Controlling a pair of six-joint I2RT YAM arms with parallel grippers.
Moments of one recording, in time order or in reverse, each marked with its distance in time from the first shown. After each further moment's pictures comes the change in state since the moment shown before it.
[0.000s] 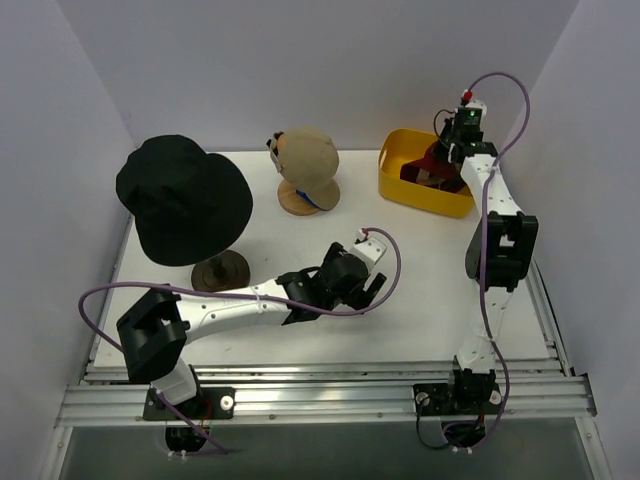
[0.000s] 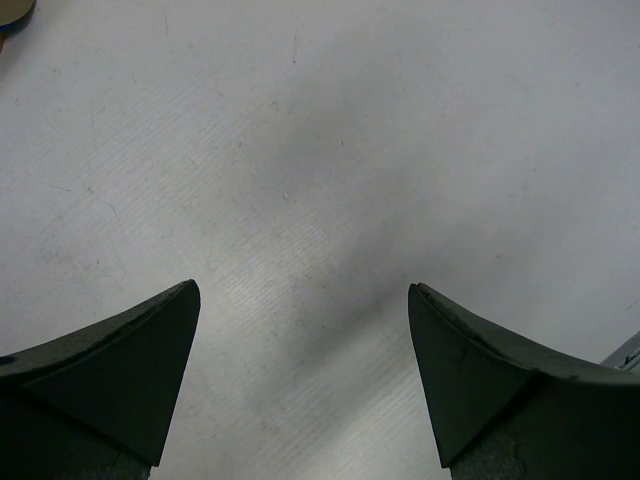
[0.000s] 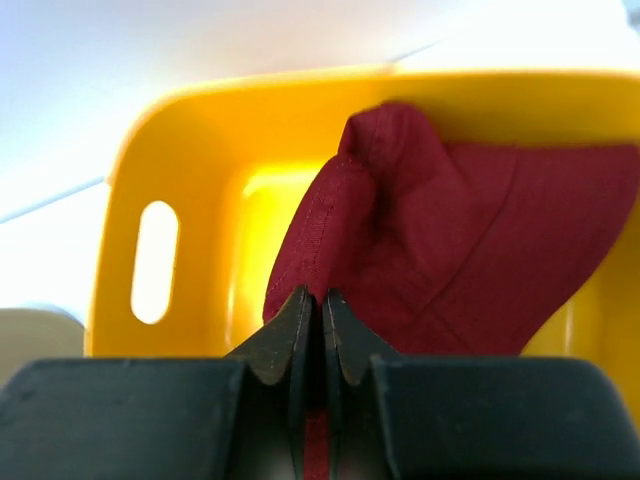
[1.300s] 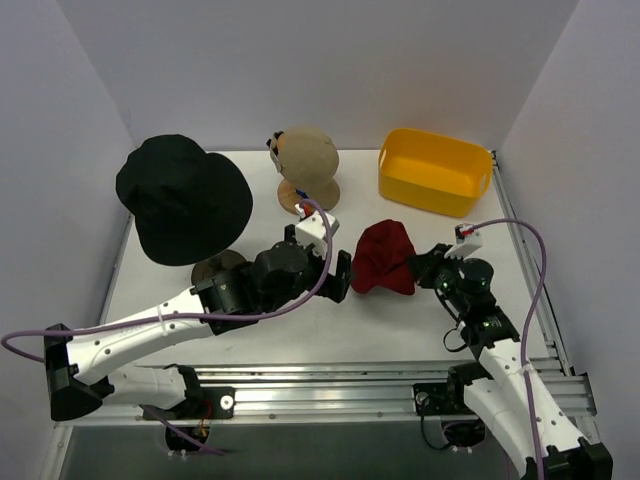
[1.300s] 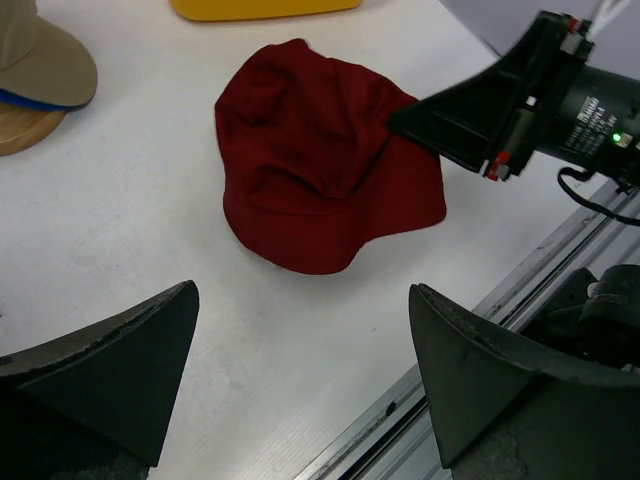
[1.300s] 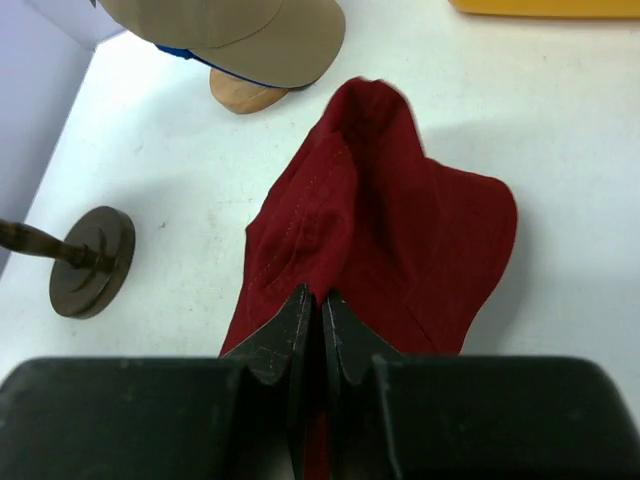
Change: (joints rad) left arm -0.002 -0.436 0.006 -0.135 0.046 -0.132; right arm 0.237 -1.456 -1.529 0.365 -0.227 0.122
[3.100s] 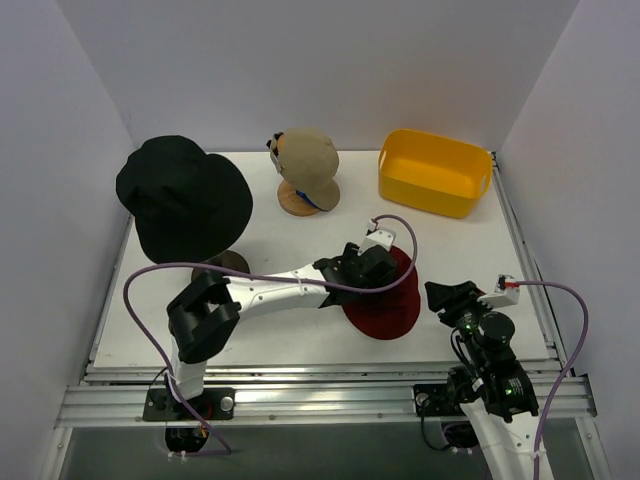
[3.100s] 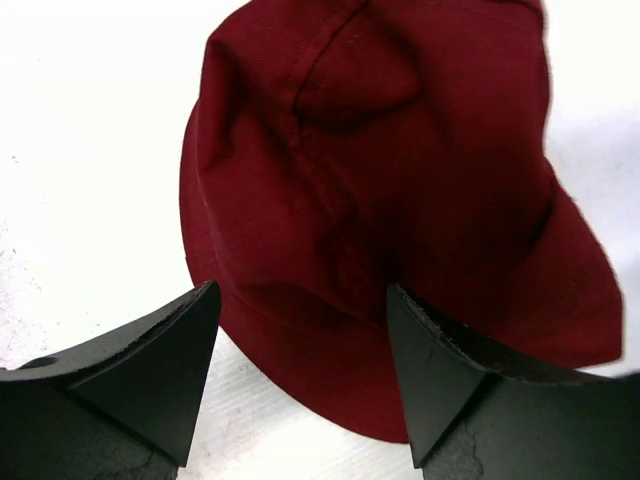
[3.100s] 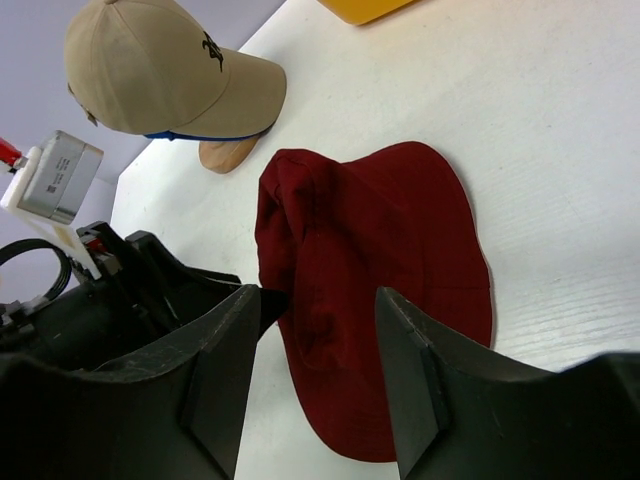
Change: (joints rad) left arm 0.023 0.711 0.280 -0.048 -0.092 -0.112; right arm 0.005 -0.693 -0.152 -0.491 0.252 0.341
